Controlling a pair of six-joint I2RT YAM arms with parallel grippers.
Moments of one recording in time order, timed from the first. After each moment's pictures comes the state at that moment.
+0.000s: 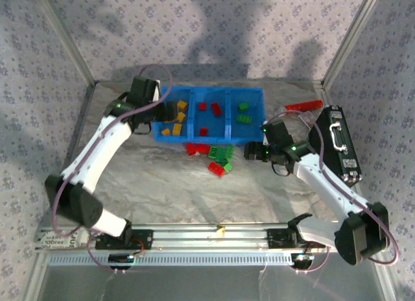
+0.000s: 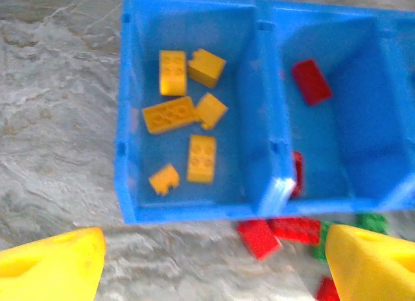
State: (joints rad) left arm -0.42 1.42 1.44 -0.81 -0.08 -0.35; right arm 0.44 1.20 0.91 -0.69 0.00 0.41
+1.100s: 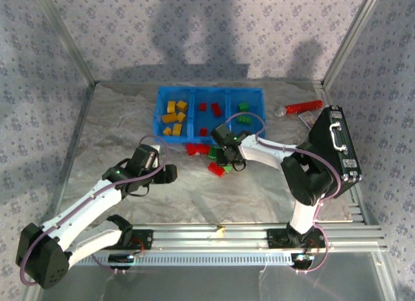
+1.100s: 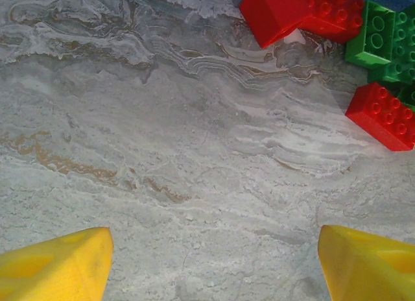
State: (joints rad) left arm -0.60 0.94 0.63 -0.62 -0.02 -0.56; right arm 0.72 1.79 1.16 -0.65 0.14 0.58
